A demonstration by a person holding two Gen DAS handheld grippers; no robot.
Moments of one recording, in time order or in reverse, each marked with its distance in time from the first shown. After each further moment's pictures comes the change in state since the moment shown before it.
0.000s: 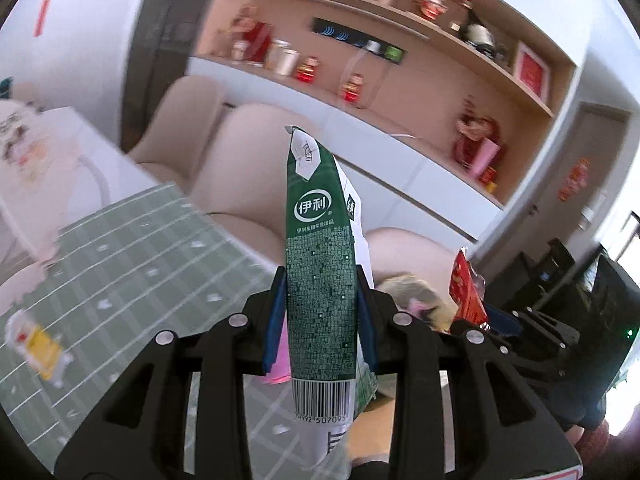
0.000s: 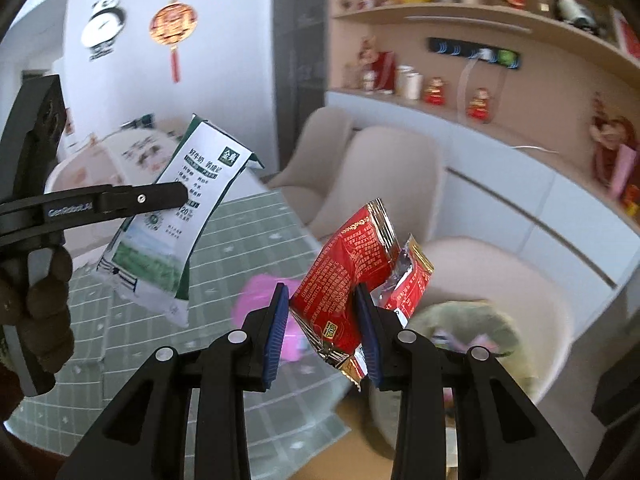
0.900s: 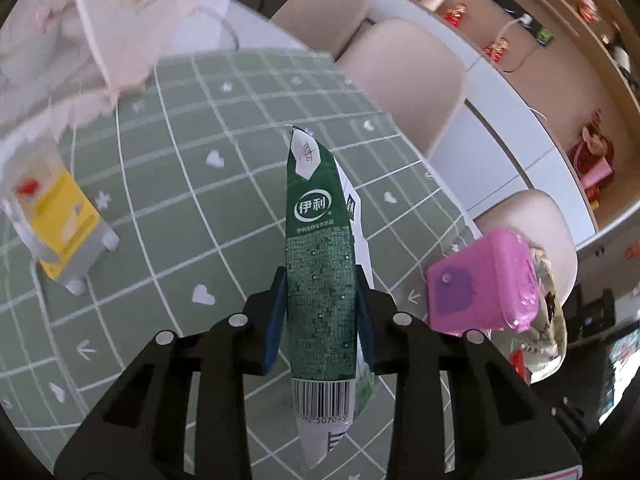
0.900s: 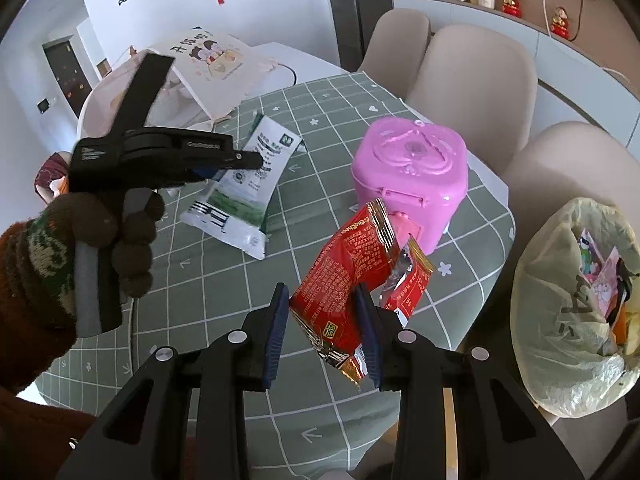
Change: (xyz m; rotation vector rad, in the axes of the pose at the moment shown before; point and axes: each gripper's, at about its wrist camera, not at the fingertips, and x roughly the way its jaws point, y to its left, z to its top) left arm 0.048 0.170 -0.100 -0.317 0.226 0.289; right arm 0.089 0.109 -0.087 -0.050 0.321 0.278
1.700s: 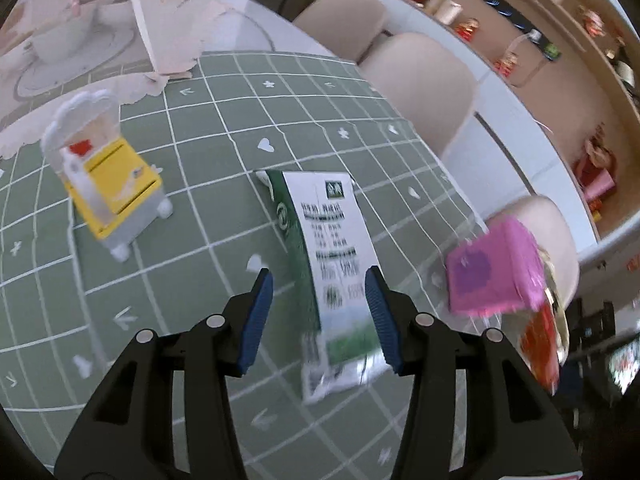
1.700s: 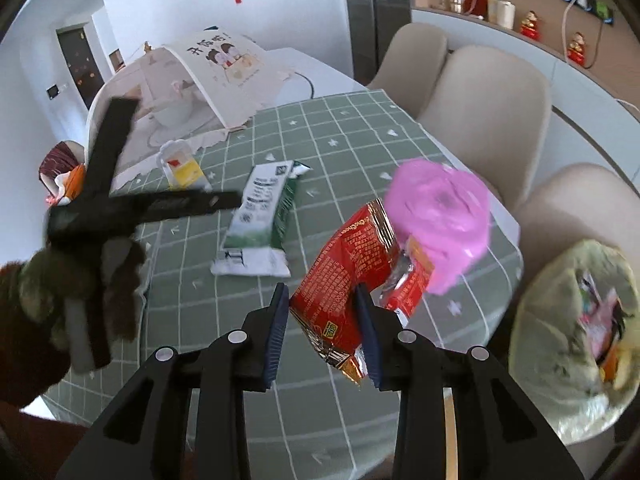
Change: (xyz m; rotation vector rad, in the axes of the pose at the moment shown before) left arm -0.009 0.034 -0.016 -0.087 -0.022 0.021; right arm -0.008 0.008 0.017 -0.032 -0.023 0.006
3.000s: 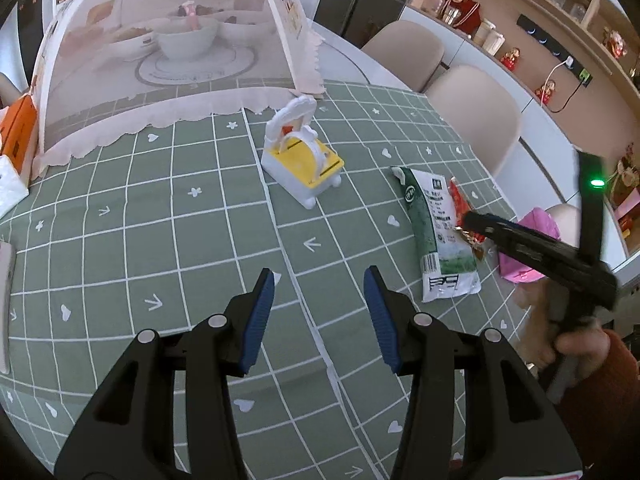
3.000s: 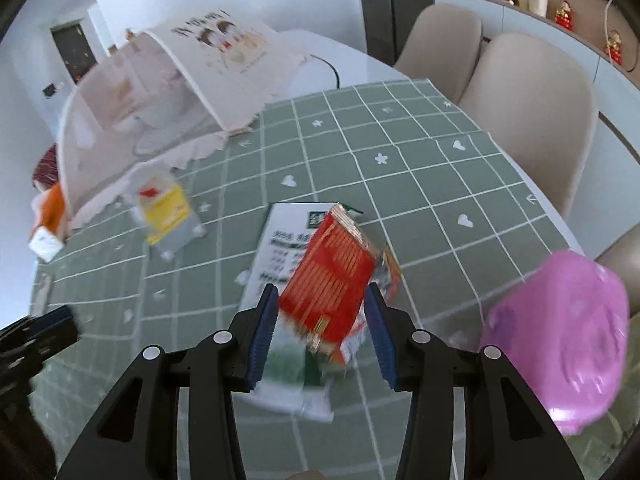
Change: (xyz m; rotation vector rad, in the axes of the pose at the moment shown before) left arm -0.117 0.073 -0.060 -0.045 -0.095 0.174; right arm 0.137 0.043 0.085 -0.015 0.076 0.049
